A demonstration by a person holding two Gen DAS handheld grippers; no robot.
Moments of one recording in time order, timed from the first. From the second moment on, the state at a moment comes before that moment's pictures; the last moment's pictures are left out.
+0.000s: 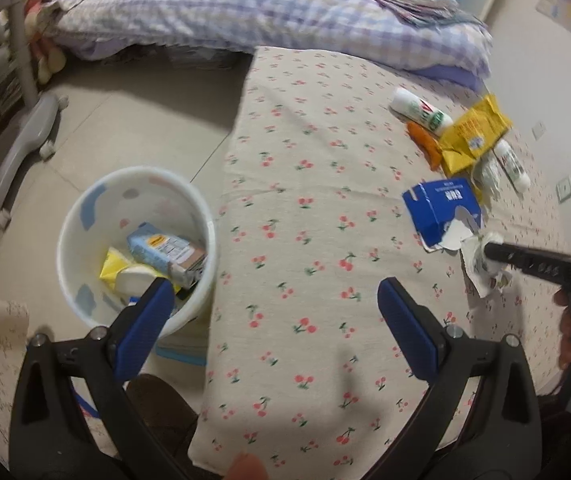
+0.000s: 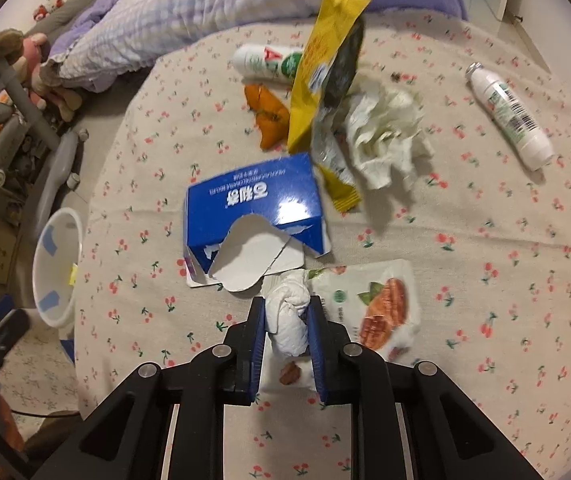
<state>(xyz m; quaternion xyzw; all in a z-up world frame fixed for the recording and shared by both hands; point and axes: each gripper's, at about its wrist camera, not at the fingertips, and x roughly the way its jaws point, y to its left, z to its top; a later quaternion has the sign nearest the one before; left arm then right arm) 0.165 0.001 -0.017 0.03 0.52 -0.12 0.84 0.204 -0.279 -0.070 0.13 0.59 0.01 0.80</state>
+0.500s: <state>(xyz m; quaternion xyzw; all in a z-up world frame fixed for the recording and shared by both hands) 0.184 -0.127 -0.050 0.13 0.50 -0.21 0.83 0.172 -0.362 -0.053 0.14 0.56 -0.05 0.81</state>
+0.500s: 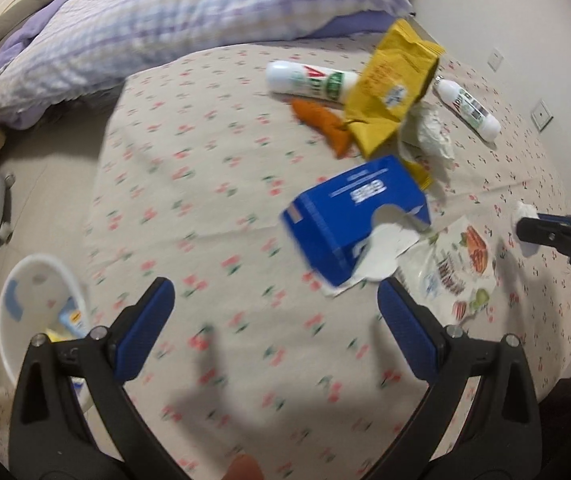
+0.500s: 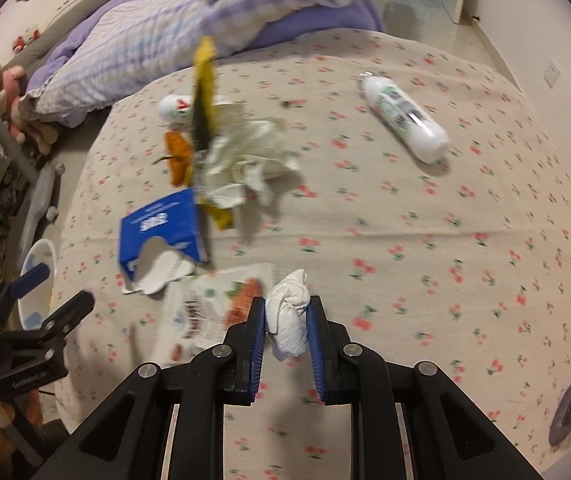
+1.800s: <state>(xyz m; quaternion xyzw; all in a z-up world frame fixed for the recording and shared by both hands) 0.198 -0.150 -0.063 0.10 0.52 -0.21 0.82 0.139 -0.415 -0.055 0.16 0.56 -0.08 0.81</state>
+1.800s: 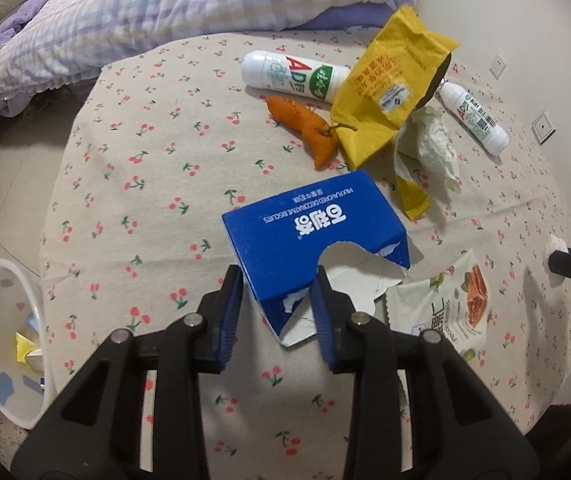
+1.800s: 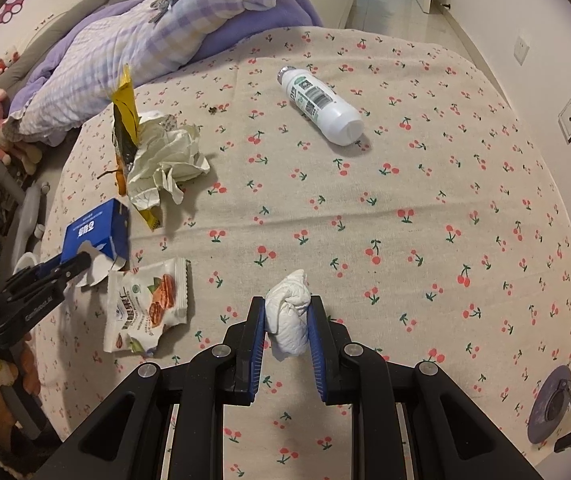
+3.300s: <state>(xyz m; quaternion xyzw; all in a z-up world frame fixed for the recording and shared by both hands) 0.198 0.118 -0.036 -0.01 0.51 -0.02 0.86 0.210 -0.208 -0.027 0.07 0.52 0.05 0.85</state>
